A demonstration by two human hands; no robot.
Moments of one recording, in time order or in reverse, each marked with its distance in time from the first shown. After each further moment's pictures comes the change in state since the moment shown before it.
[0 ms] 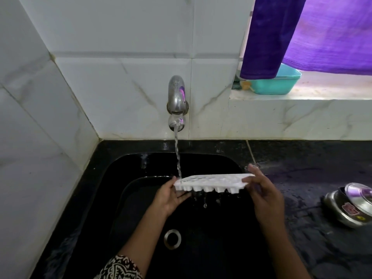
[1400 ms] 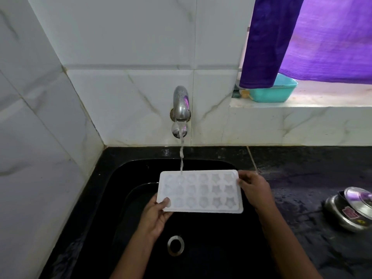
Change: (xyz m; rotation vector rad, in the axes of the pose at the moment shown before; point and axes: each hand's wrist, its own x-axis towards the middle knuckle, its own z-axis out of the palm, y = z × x) left_hand -0.056 -0.001 -0.038 -0.053 0.002 0.238; right_hand 0.043 -0.010 0.017 -0.400 -0.184 0.357
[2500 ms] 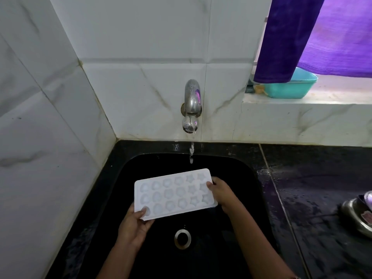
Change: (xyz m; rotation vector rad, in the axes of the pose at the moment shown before) left_hand -0.027 0.015 -0.065 -0.078 0.222 0.086; right_hand 0.006 -0.016 0.110 0.254 -0.440 0.191
